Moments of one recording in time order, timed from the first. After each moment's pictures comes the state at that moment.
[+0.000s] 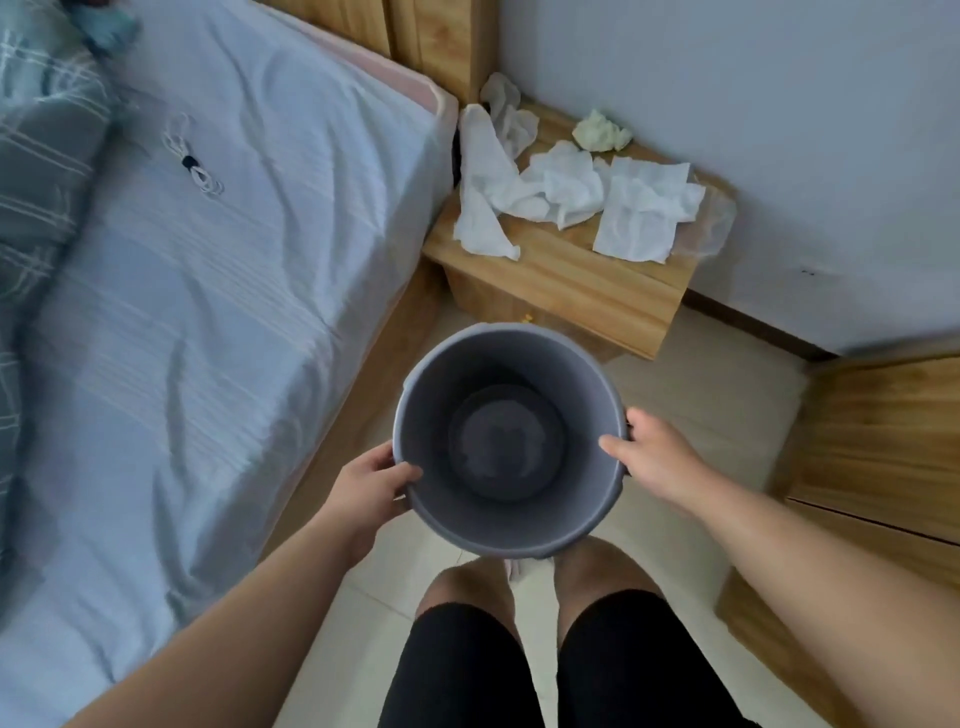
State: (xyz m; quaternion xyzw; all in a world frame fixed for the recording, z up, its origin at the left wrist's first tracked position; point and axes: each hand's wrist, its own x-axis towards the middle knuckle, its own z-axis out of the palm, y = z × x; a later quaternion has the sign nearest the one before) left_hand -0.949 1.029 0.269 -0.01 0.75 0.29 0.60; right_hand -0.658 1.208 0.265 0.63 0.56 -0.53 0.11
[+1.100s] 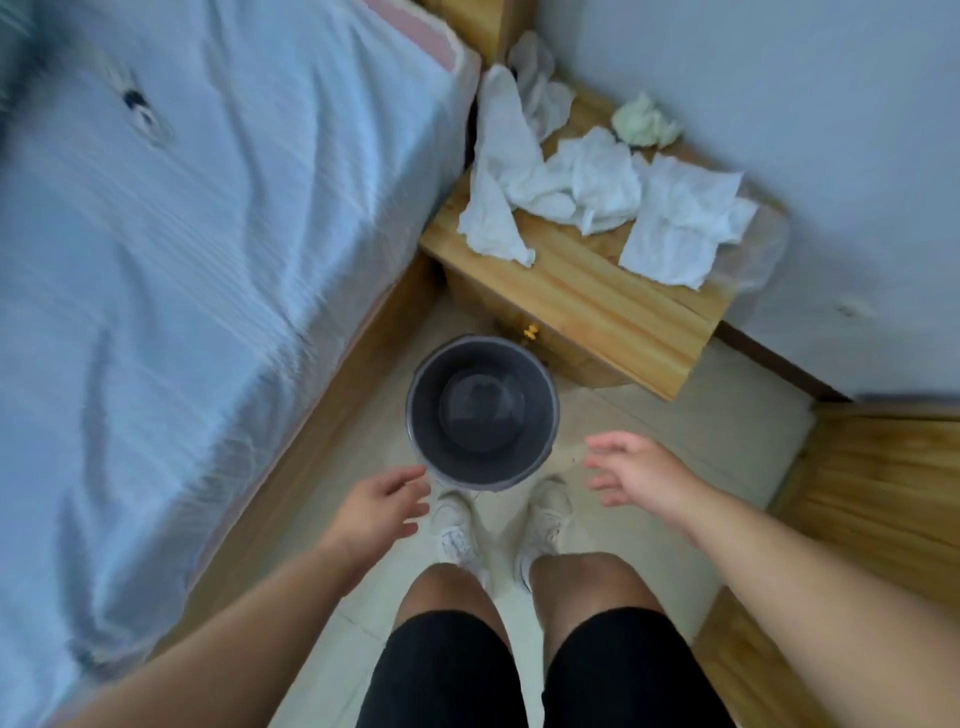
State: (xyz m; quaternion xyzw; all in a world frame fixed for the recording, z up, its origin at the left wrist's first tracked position) left_hand -0.935 1.057 0.209 0.05 0.76 0.22 0.61; right_hand -0.679 1.254 0.196 0.64 0.45 -0.61 0.15
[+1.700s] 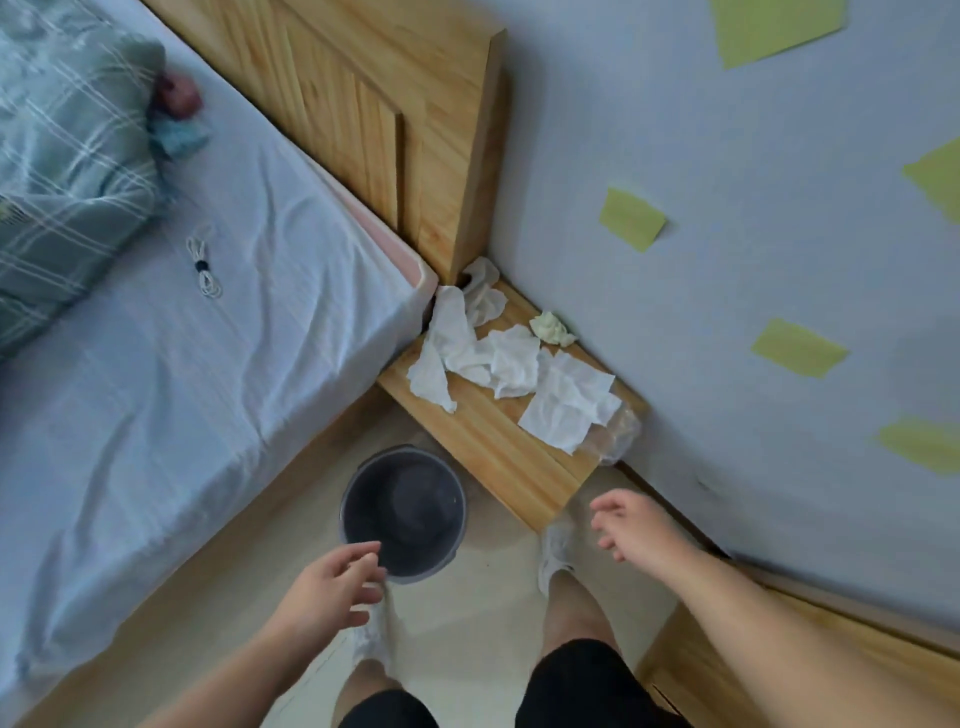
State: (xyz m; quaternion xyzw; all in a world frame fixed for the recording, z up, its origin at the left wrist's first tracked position) left_hand -0.863 1.158 0.378 -0.05 0.78 0.30 0.54; right_hand -0.624 1.441 0.369 0.59 0.62 -0.46 0.23
